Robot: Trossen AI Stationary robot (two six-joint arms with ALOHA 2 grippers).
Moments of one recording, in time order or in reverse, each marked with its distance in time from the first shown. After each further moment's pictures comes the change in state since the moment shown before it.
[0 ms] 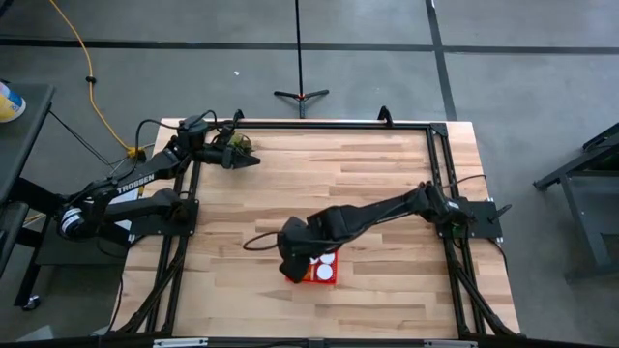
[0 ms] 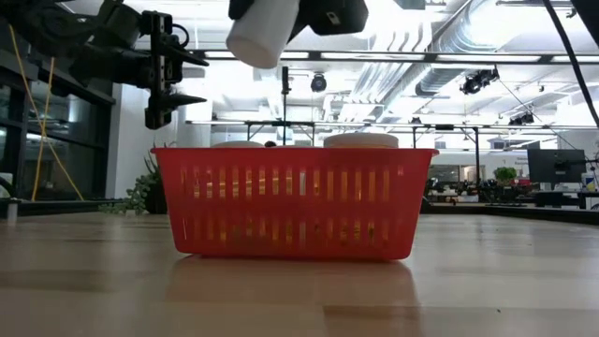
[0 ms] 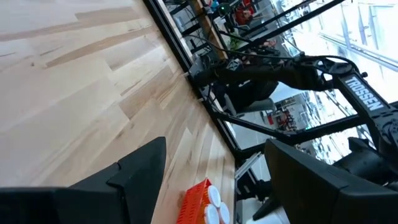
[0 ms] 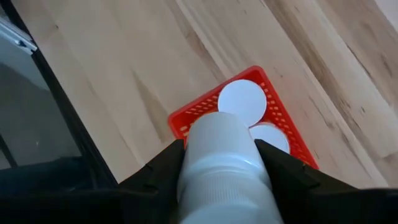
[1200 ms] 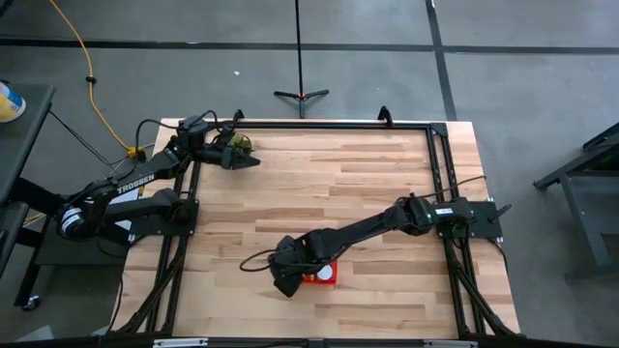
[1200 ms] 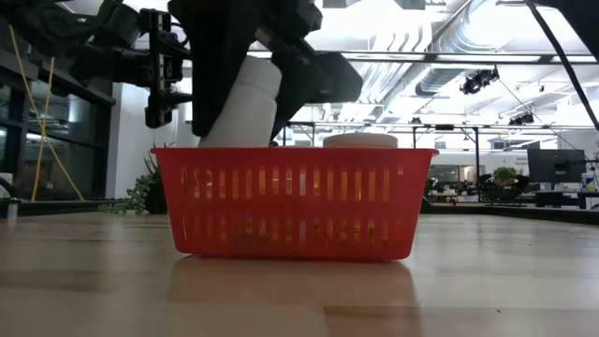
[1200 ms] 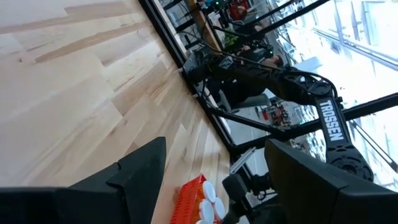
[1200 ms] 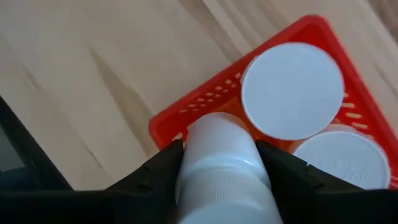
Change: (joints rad) left arm 0.000 0.000 0.000 0.008 0.031 -0.005; right arm 0.040 0.186 -0.002 0.085 -0.022 0.095
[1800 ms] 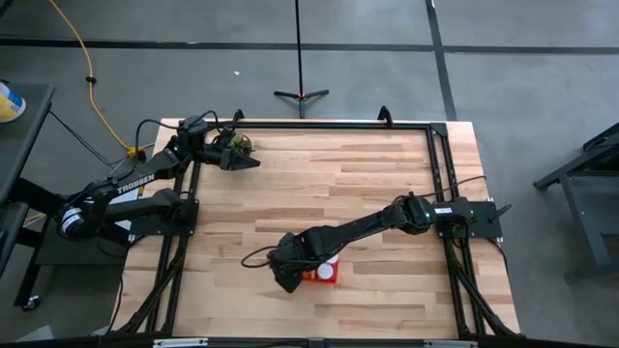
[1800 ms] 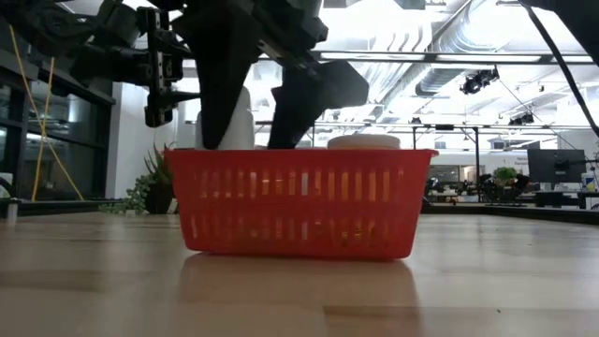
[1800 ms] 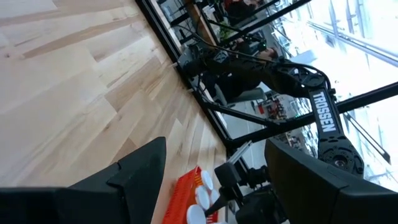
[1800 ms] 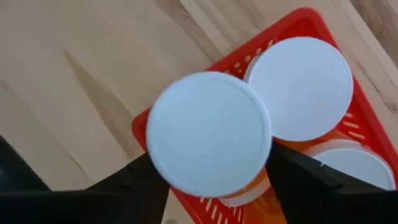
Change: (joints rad) left arm 0.000 0.000 0.000 0.000 0.035 0.009; right arm -0.018 0.007 0.002 -0.042 -0.005 0.016
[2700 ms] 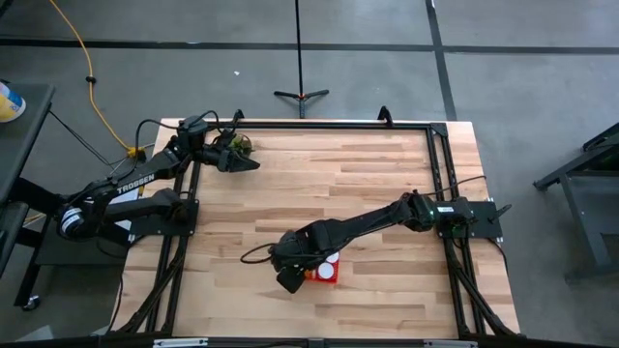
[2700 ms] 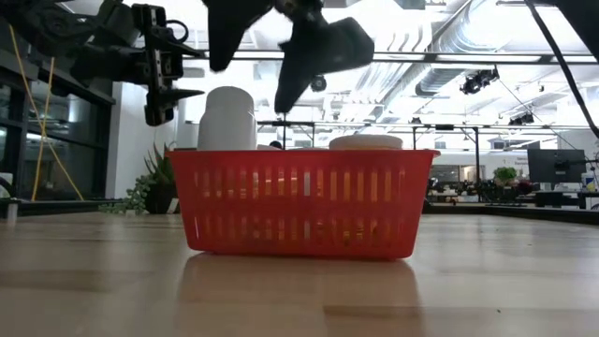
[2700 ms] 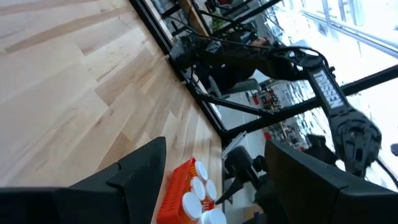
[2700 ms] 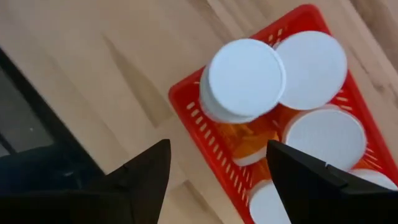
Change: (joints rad) left arm 0.000 0.000 0.000 0.000 0.045 0.023; right arm 0.000 -0.041 0.074 -0.088 -0.068 -0.017
